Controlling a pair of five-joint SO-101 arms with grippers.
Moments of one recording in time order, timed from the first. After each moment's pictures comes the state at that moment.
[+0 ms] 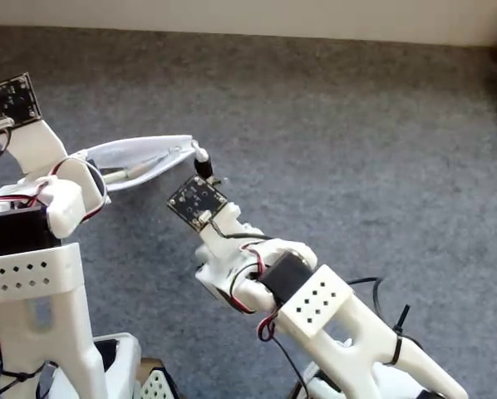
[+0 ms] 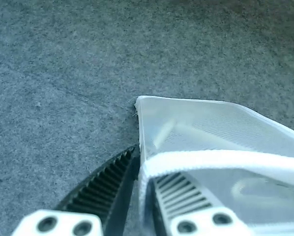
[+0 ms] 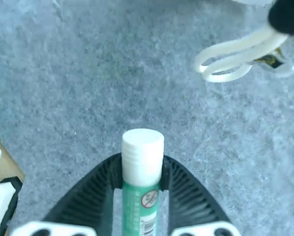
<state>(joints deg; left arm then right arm) -18.2 -40.7 25.0 73.7 18.5 -50.0 -41.8 45.5 57.5 6.5</state>
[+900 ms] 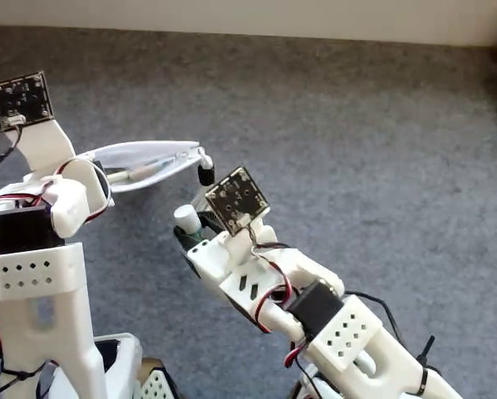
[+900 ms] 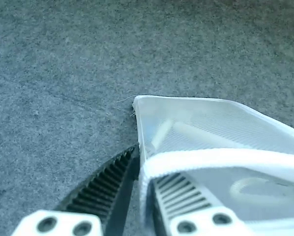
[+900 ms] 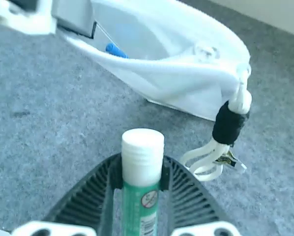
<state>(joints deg) -14.8 -40.6 25.0 73.7 15.2 -50.0 -58.3 56.5 34.5 -2.1</state>
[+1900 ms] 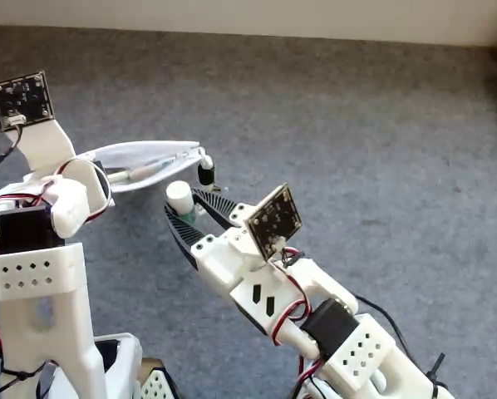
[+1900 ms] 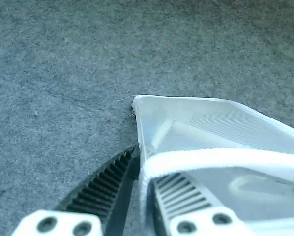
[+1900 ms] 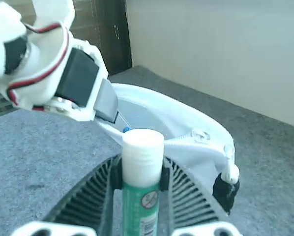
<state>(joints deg) -14.3 -40.7 25.0 73.7 15.2 -50.0 -67.5 62.8 17.2 -2.3</state>
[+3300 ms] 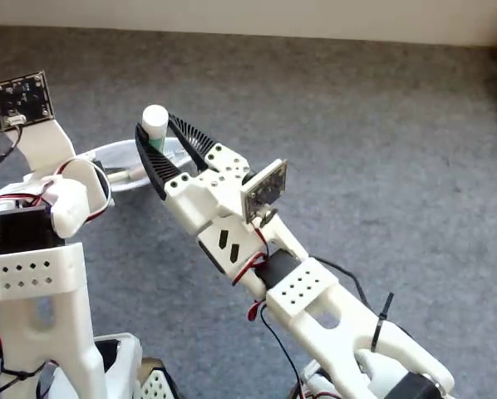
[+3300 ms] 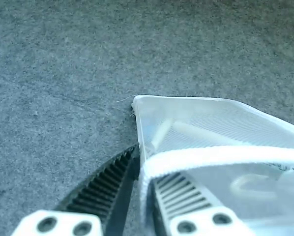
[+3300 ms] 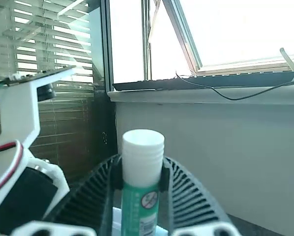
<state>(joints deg) -14.3 -40.7 25.0 73.7 15.2 -45.9 -32.1 55.3 -35.7 -2.3</state>
